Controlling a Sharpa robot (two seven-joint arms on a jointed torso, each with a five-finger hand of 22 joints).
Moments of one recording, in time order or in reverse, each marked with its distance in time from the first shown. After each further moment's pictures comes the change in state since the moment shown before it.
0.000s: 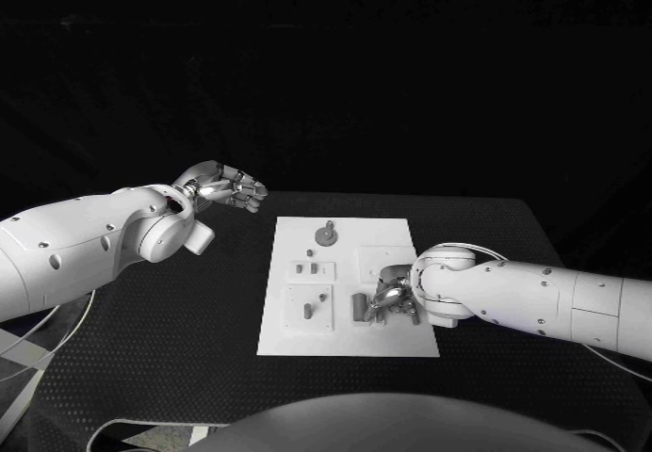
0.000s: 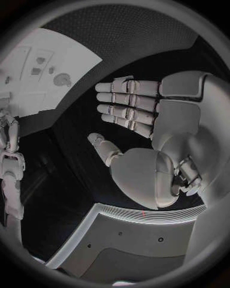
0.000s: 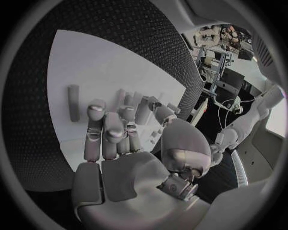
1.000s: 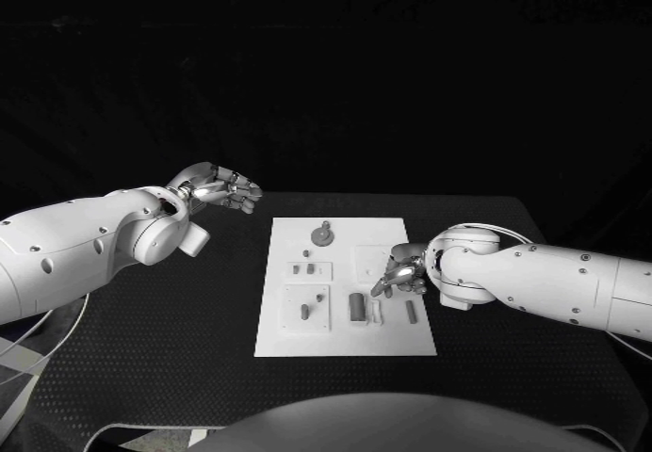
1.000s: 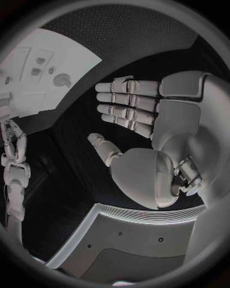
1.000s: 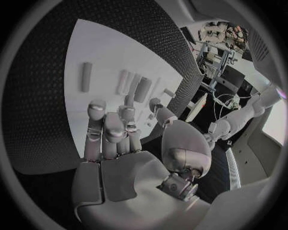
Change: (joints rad) left arm 0.000 -0.004 0.000 0.002 0.000 0.000 -0.001; left_hand 0.000 0.000 0.000 0.000 0.000 0.000 0.000 0.000 -0.001 0.000 0.000 0.000 -0.001 0.003 -0.003 0.000 0.001 -0.002 0.000 0.000 0.000 -0.001; right arm 0.044 -0.117 0.051 0.104 -0.047 -0.034 -0.011; right_hand -0.048 -0.013 0.009 0.023 0.000 -0.001 -0.002 0.000 0.000 0.000 0.000 0.000 -0.002 -0.004 -0.003 0.000 -0.004 0.005 0.000 0.000 0.000 0.000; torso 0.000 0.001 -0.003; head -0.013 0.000
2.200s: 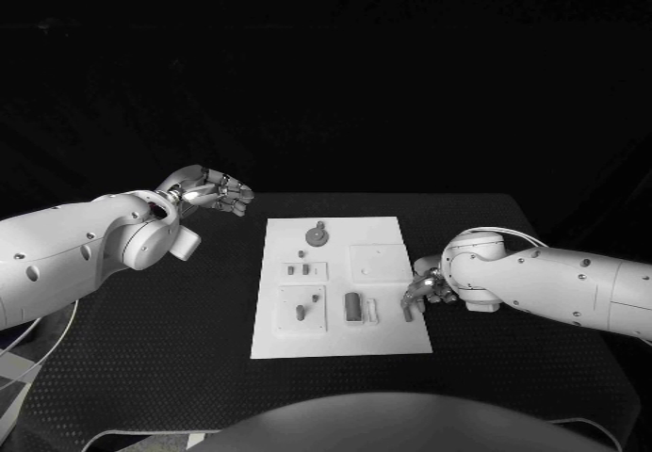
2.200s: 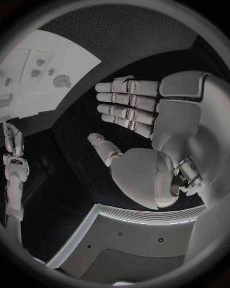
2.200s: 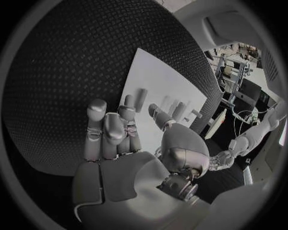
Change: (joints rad) left arm 0.000 -0.005 -0.001 0.001 0.000 0.001 -0.002; left_hand 0.000 0.000 0.000 0.000 0.000 0.000 0.000 0.000 0.000 0.000 0.000 0.000 -0.001 0.000 0.000 0.000 0.002 -0.008 0.000 0.000 0.000 0.000; right arm -0.039 -0.033 -0.011 -0.075 -0.110 0.185 -0.066; right_hand -0.069 0.040 0.001 0.023 0.000 0.010 -0.002 0.000 0.000 0.005 -0.005 0.004 0.003 0.008 0.000 0.017 0.018 0.001 0.002 0.002 0.008 0.000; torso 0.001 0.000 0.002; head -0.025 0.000
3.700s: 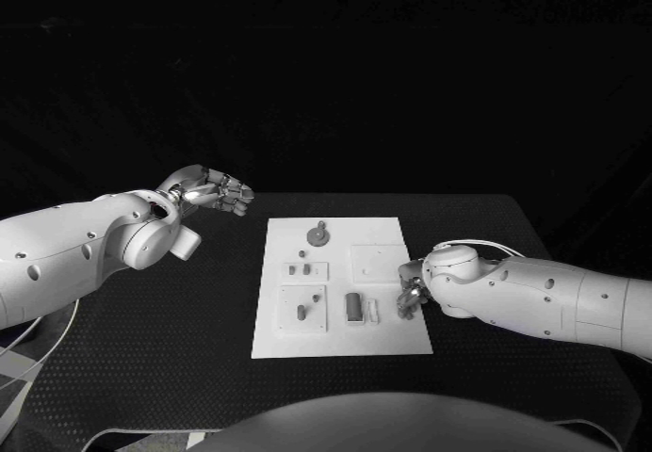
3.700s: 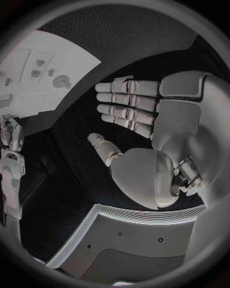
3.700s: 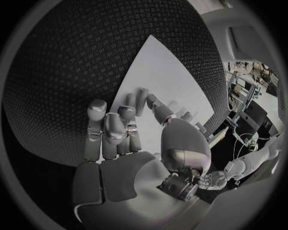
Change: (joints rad) left arm 0.000 -0.001 0.000 -0.001 0.000 0.001 0.000; left_hand 0.000 0.000 0.000 0.000 0.000 0.000 0.000 0.004 -0.001 0.000 0.000 0.000 -0.001 0.000 0.000 0.000 0.001 0.007 0.000 0.000 0.000 0.000; right arm -0.052 0.089 0.001 -0.049 -0.235 -0.051 0.001; right_hand 0.164 0.005 0.008 -0.110 0.000 0.005 -0.003 0.000 0.053 0.000 0.001 0.000 0.003 -0.004 0.000 0.004 -0.024 0.000 -0.002 -0.006 0.010 0.000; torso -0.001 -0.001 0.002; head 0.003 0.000
